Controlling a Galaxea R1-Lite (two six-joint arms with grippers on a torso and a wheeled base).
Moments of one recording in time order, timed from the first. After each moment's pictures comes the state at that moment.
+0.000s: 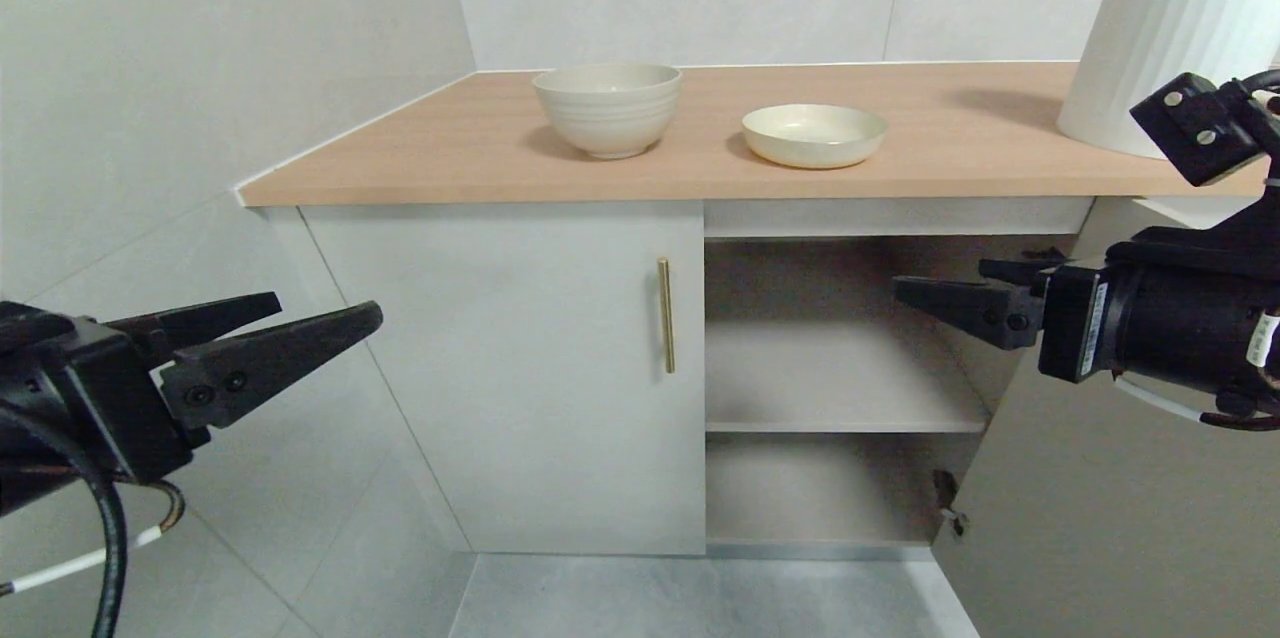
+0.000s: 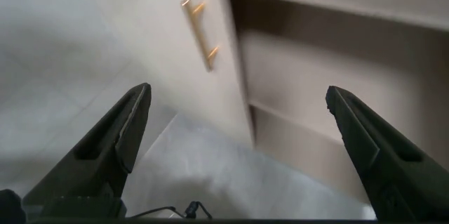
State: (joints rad) left arm -0.36 1.04 -0.70 -0.23 -0.13 -0.20; right arm 0.59 1.33 -0.88 -0.26 -0.01 0.14
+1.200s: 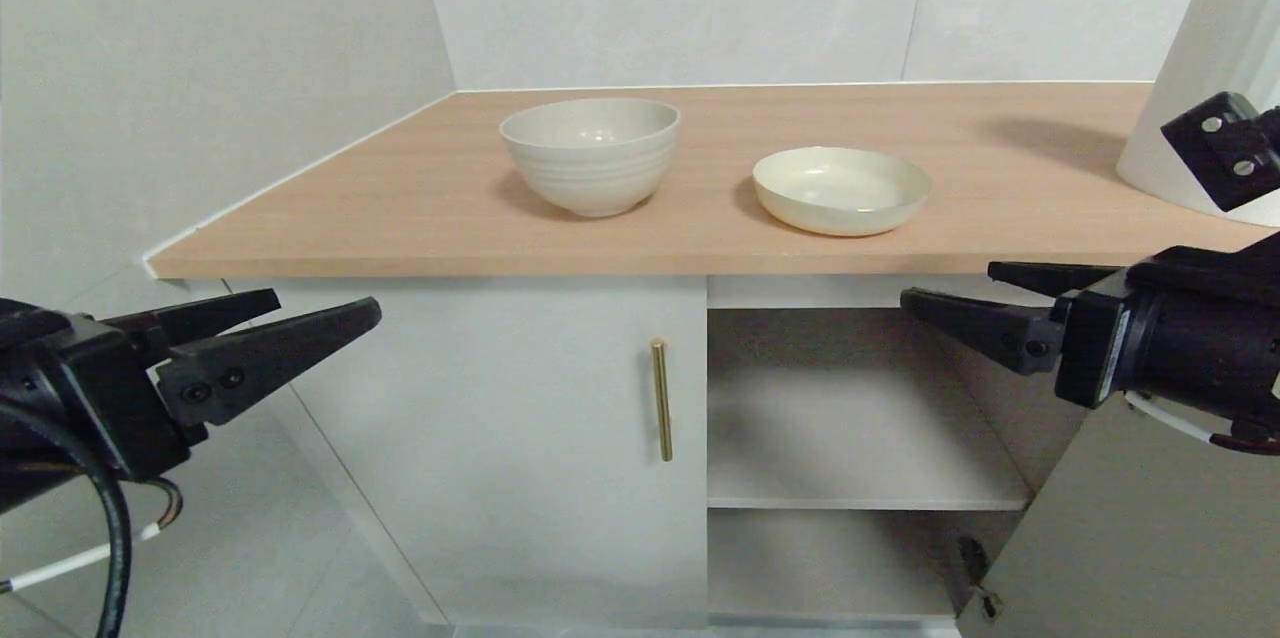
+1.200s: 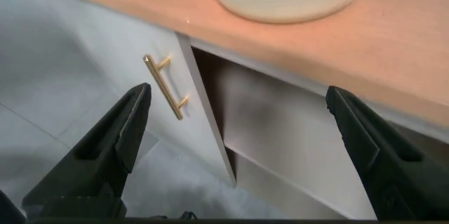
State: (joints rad) left arm -0.36 1.04 -0.70 -0.24 -0.13 -0.20; right arm 0.59 1.29 -0.78 -0.38 0.01 0.10
